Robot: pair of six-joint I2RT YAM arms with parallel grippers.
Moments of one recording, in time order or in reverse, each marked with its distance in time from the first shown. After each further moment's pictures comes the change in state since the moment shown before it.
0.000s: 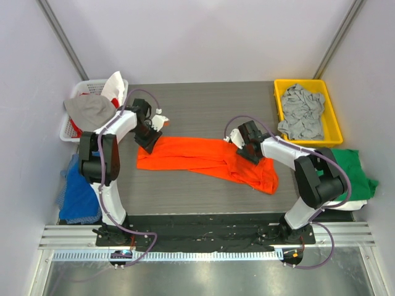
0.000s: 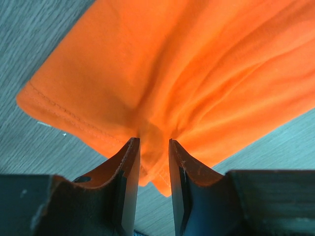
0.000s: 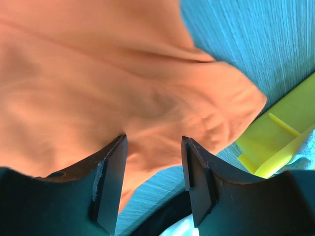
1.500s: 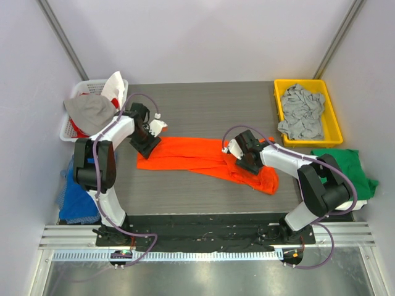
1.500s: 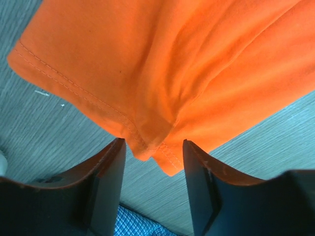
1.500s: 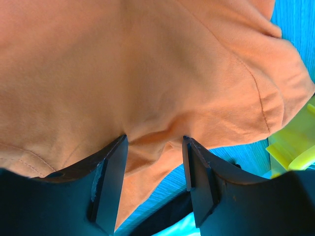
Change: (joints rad) left arm -0.003 -0.101 -0.121 0.031 -0.076 0.051; right arm 0.082 -0.090 -0.100 -0.069 -0.010 0.040
